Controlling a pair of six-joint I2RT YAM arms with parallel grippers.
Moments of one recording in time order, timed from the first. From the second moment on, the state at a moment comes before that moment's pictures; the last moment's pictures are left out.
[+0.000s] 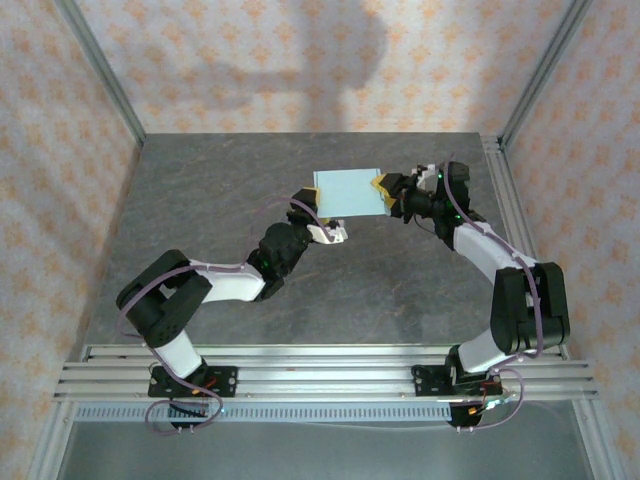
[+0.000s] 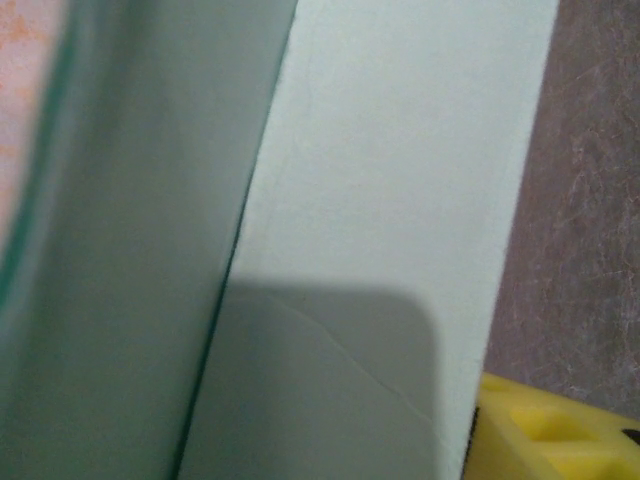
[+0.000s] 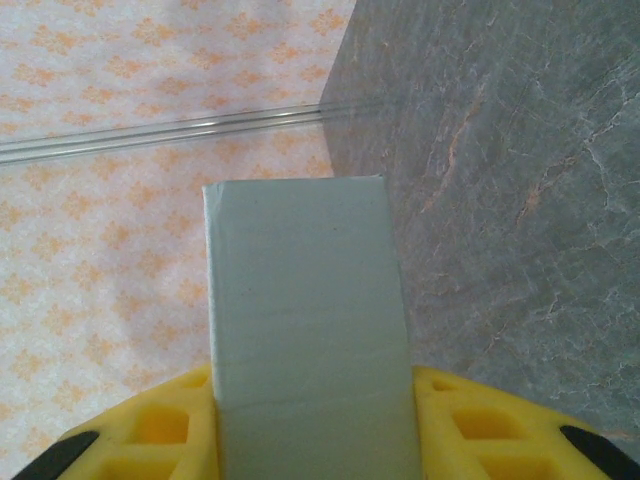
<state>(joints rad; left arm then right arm) -0.70 1.67 0.70 1.00 -0.31 1.25 0.13 1.50 0.91 0.21 -0.87 1.31</state>
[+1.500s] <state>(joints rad) -0.64 1.34 0.81 -0.09 -0.02 0.63 0.03 1.09 0.90 -0.28 -0.55 0.57</state>
